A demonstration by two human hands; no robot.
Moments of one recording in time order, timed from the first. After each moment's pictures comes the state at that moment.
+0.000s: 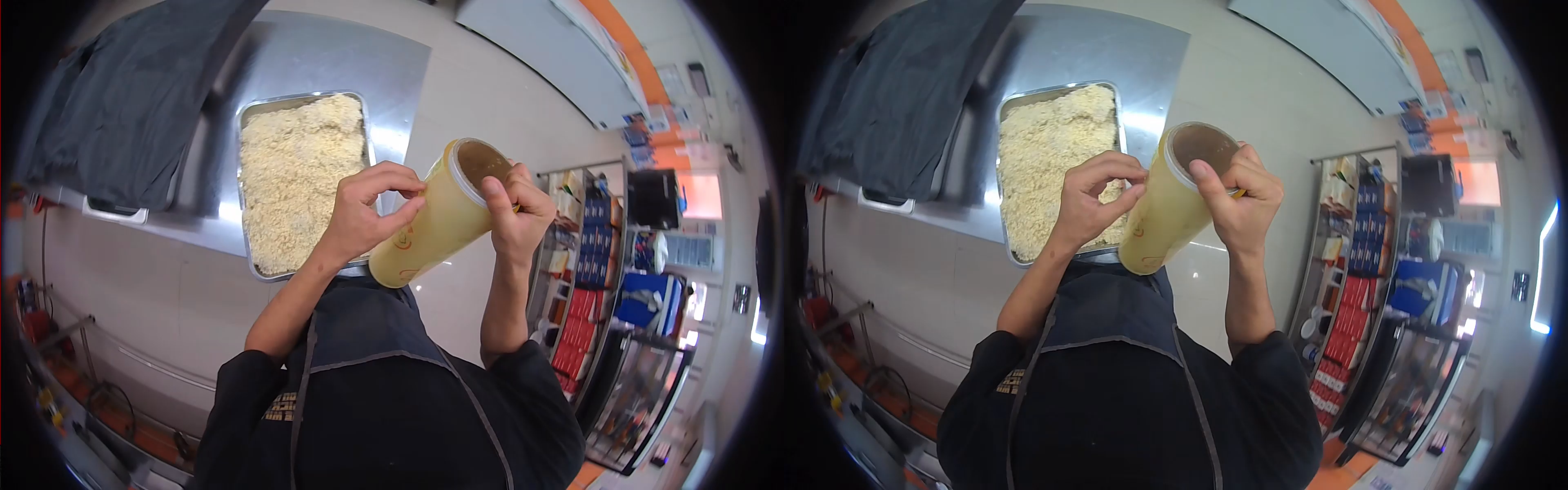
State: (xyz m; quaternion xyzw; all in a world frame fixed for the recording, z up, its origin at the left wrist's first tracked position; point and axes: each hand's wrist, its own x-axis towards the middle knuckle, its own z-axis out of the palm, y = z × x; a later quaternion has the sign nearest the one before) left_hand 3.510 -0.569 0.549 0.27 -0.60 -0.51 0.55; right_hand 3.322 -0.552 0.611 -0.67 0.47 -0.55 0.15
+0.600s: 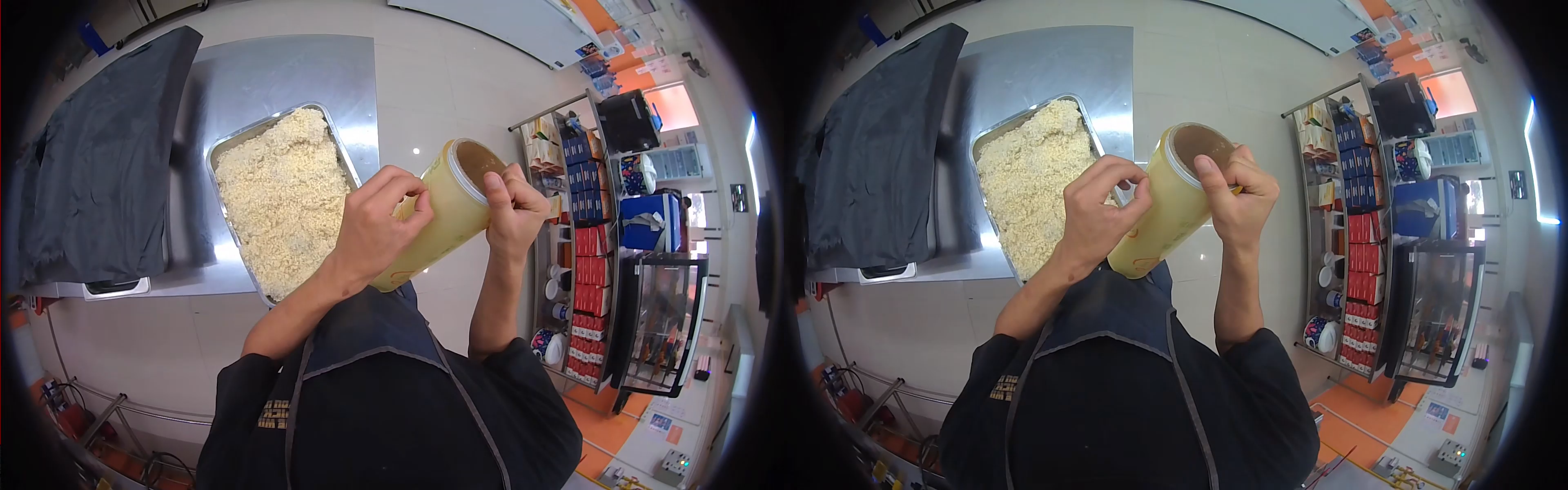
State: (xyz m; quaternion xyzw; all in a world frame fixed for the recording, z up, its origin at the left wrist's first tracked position) left_hand 3.507 -0.562 0.582 0.29 -0.70 -0.40 0.52; right_hand 3.344 -0.513 0.614 -0.55 0.57 -0.60 0.09
